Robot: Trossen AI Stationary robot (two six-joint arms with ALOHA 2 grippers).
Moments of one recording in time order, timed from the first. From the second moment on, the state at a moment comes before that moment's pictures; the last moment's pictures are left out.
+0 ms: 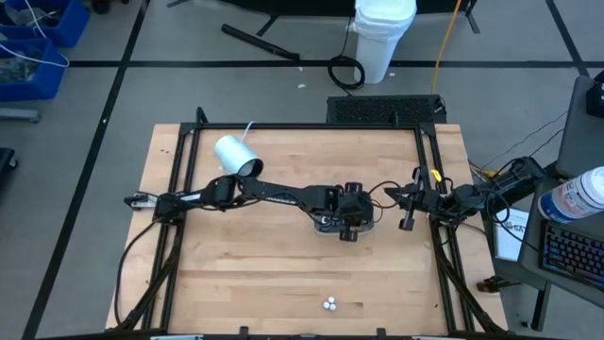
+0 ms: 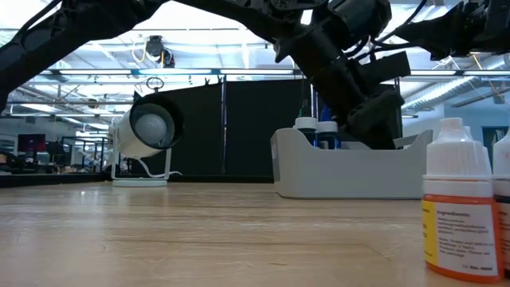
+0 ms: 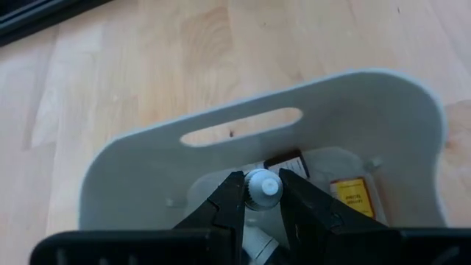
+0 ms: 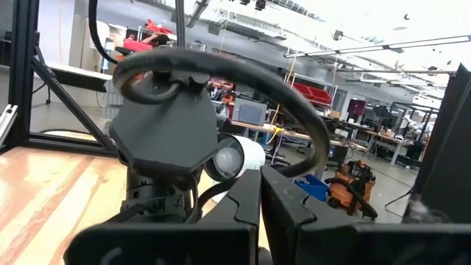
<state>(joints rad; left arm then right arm) -0.04 2.50 2.20 -0.52 -0.15 0.26 0.43 0.26 0.09 0.40 0.68 -0.36</state>
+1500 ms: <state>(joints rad) -0.09 2.16 2.20 -1.00 -0.15 0.25 0.43 0.26 0.09 0.39 0.68 -0.35</state>
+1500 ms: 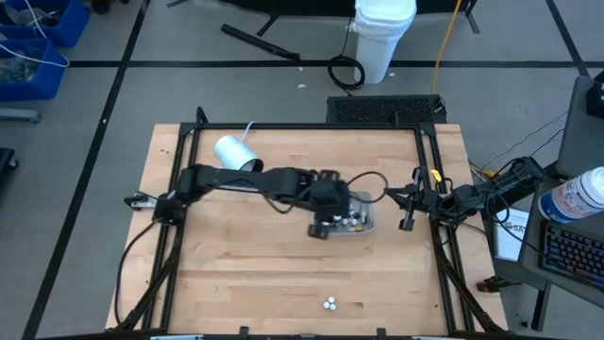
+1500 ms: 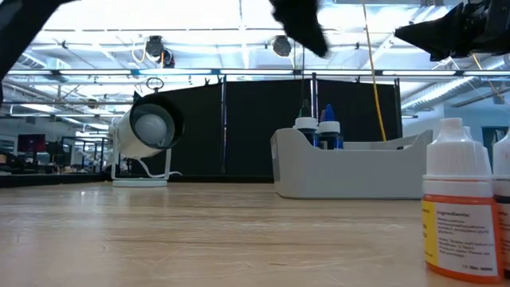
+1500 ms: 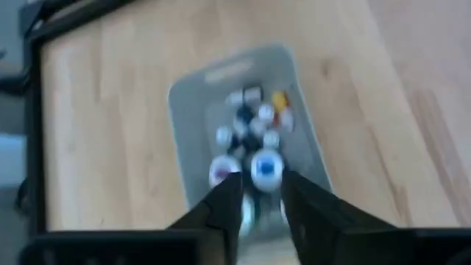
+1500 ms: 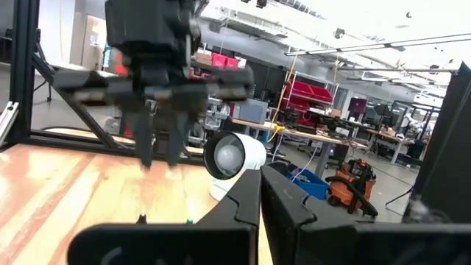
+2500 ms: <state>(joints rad) -0.09 1.44 0.46 0.89 -0.05 0.06 0.43 0.29 0.06 0.36 0.68 -0.44</state>
